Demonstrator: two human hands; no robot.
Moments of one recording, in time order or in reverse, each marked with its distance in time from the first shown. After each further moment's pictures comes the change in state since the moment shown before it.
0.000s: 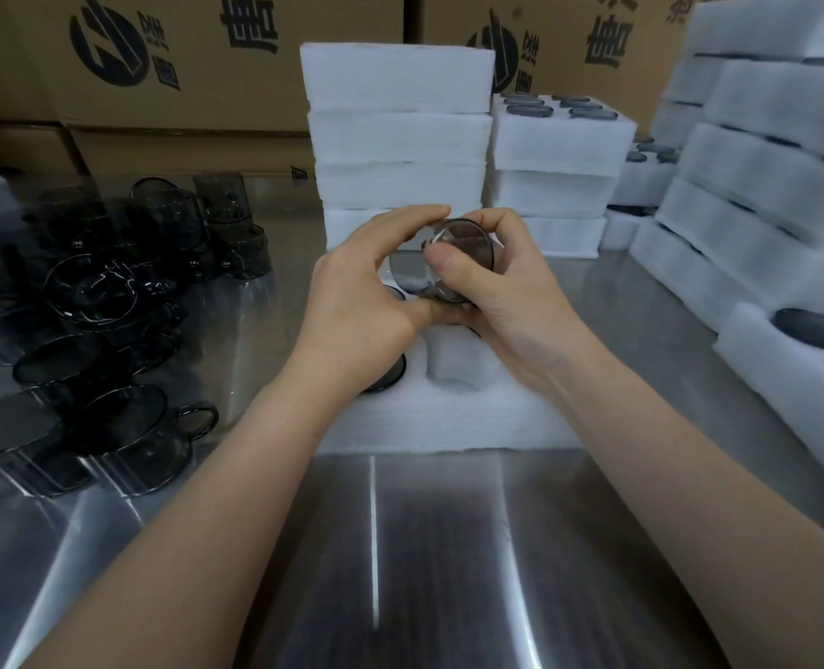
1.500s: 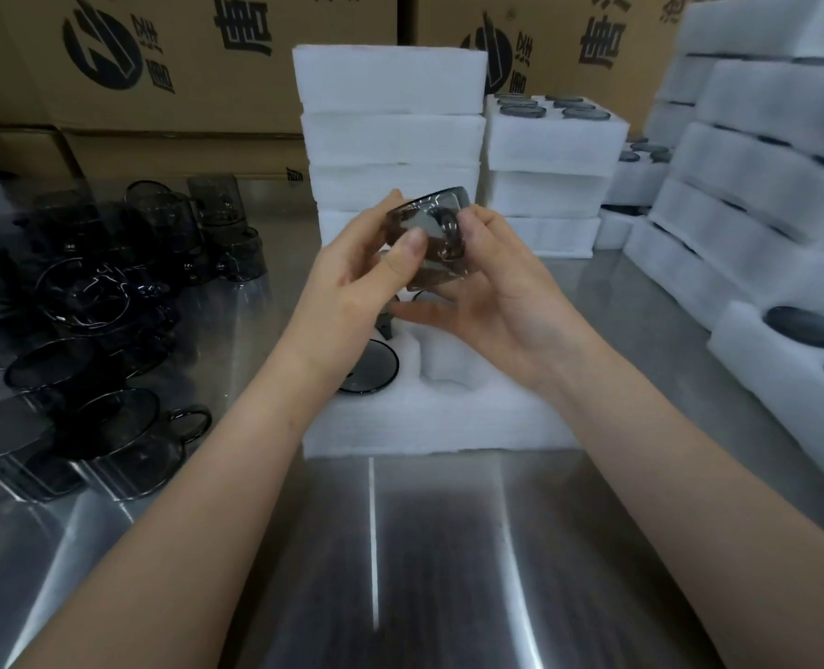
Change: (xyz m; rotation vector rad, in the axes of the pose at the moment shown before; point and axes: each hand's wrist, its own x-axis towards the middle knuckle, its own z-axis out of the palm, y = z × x) left_hand 0.000 0.007 -0.005 -0.341 -0.084 -0.103; right_hand -0.001 -0.008 -0.002 0.241 -0.204 0.105
